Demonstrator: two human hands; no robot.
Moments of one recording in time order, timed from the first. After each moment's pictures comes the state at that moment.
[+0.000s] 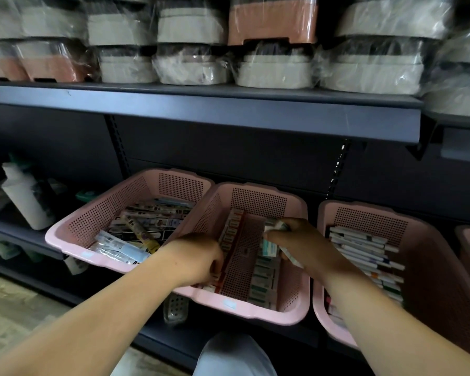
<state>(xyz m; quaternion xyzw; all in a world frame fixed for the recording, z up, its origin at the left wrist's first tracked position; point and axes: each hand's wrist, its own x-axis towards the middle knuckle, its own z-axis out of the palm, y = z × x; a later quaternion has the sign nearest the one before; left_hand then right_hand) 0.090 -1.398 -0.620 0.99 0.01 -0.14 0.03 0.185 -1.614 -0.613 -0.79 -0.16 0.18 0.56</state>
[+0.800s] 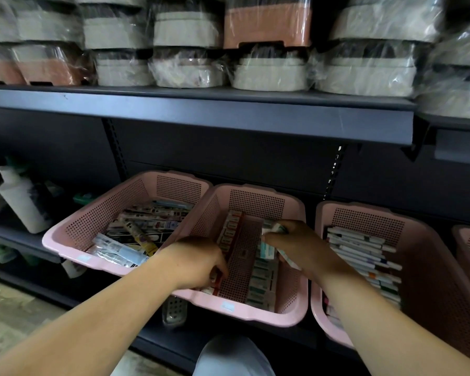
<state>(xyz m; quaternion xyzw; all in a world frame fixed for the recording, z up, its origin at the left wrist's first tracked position) 0.088 -1.402 -0.614 0.99 -0.05 -0.14 0.04 0.186 -1.614 -0.617 -0.79 -0.16 0.18 0.56</state>
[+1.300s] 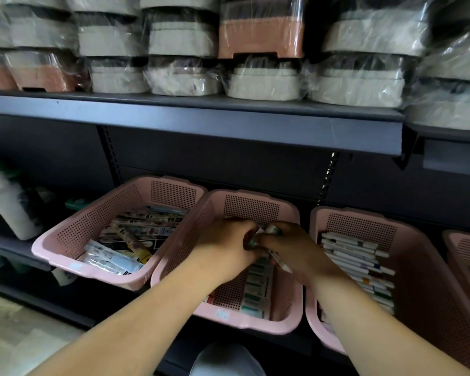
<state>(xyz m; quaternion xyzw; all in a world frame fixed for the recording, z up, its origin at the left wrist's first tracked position) 0.116 -1.459 -0.600 0.97 0.00 0.13 0.21 0.186 -1.608 -0.612 -0.77 -0.15 0.17 0.60</state>
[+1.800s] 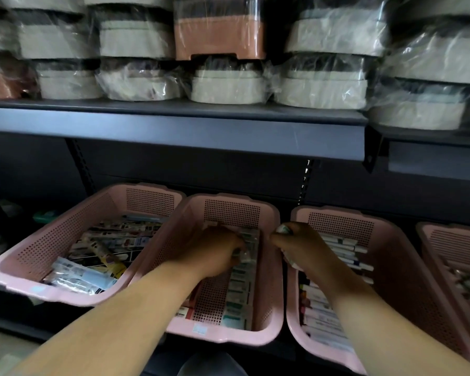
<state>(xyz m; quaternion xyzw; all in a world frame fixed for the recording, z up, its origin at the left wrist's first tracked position) 0.167 -1.453 -0.625 0.99 -0.10 0.01 0.10 0.217 -1.655 -0.614 -0.83 -0.09 0.09 0.54</state>
